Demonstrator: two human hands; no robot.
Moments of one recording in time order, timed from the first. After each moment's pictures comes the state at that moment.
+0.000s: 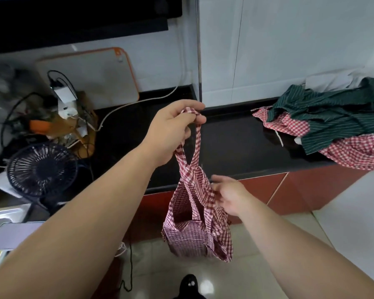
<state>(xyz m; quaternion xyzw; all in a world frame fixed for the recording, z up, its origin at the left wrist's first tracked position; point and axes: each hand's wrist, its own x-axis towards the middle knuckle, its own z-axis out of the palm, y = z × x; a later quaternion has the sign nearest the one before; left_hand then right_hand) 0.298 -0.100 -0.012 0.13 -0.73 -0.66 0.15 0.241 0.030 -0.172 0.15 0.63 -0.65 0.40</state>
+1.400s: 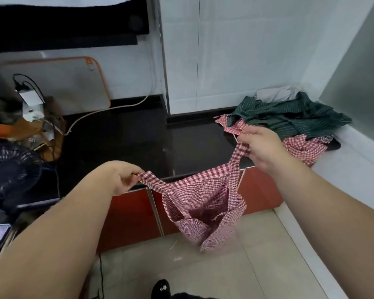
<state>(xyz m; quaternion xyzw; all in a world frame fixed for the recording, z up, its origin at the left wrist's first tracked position) 0.341 -0.089 -0.072 0.51 -0.55 -0.65 -0.08 0.197 0.169 -0.061 0.04 0.73 -0.68 0.10</state>
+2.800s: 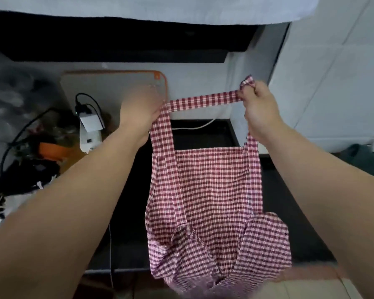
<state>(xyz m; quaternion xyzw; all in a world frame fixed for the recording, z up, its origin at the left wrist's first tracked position) 0.180 -0.394 0.004 0.25 -0.59 -0.69 0.35 0.054 -0.218 0.013 -0.20 0.73 -0.65 0.02</state>
